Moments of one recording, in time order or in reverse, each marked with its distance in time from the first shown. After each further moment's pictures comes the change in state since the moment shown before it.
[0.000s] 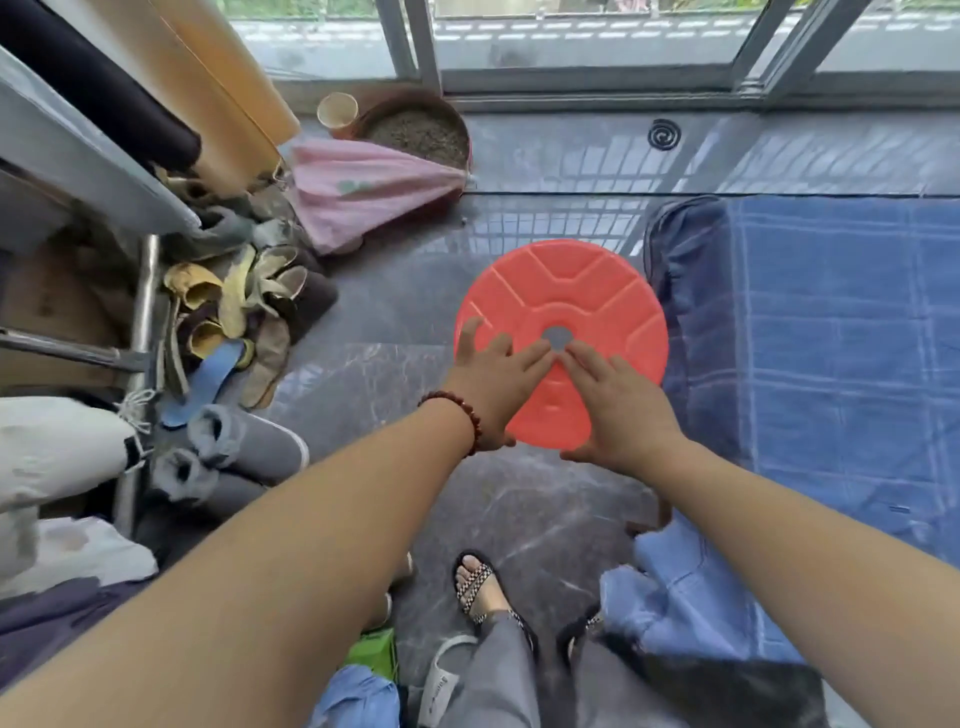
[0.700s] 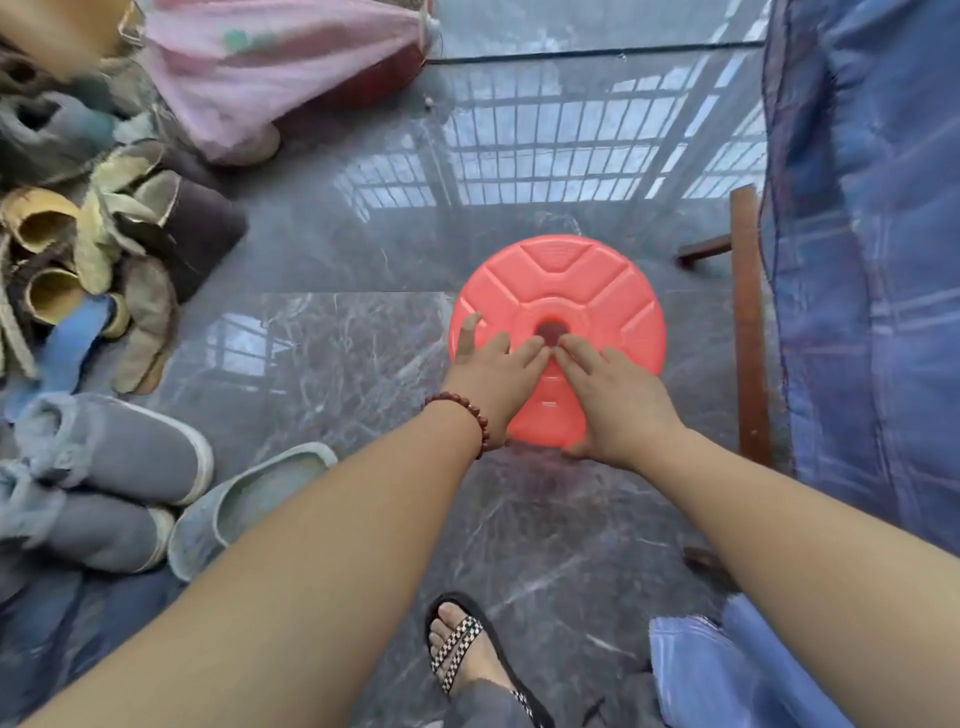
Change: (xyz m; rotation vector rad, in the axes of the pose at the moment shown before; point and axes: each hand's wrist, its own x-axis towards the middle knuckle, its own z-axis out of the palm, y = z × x) left_hand 0.154 0.023 0.274 0.010 -0.111 -0.009; right_hand 0.126 0.065 0.277 -0.023 -0.092 -0.024
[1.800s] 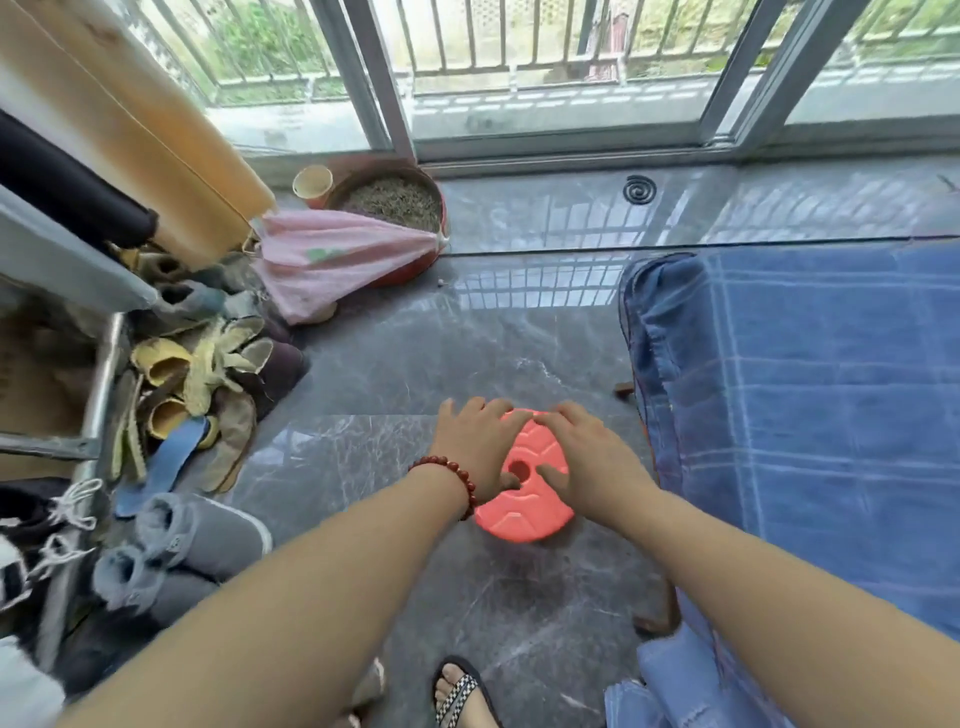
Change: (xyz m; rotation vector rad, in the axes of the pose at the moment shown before) left_hand -0.077 -0.022 -0.206 -0.261 0.077 -0.146; right_hand -0.073 -0.002 -0.197 0.442 0.162 0.037
